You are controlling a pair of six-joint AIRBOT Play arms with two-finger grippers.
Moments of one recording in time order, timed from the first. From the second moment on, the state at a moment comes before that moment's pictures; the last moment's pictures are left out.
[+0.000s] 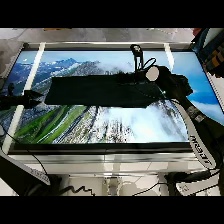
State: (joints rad) left arm 0.66 -2.11 1.76 0.60 -1.38 -1.12; right arm 0.37 -1.61 1.62 -1.17 0.83 1.54
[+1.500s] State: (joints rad) left arm 0.45 -1.99 1.76 0.79 -1.21 -1.20; right arm 0.37 -1.61 1.62 -1.16 0.84 1.54
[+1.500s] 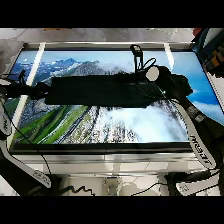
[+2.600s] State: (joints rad) left arm 0.53 -2.16 1.76 0.60 -1.28 -1.12; right arm 0.37 -1.62 1.62 -1.14 0.85 1.54
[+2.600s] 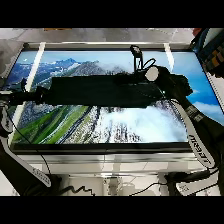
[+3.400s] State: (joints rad) left arm 0.43 -2.18 1.76 0.54 -1.28 -1.06; right arm 0.40 -1.94 1.74 -0.78 0.72 1.58
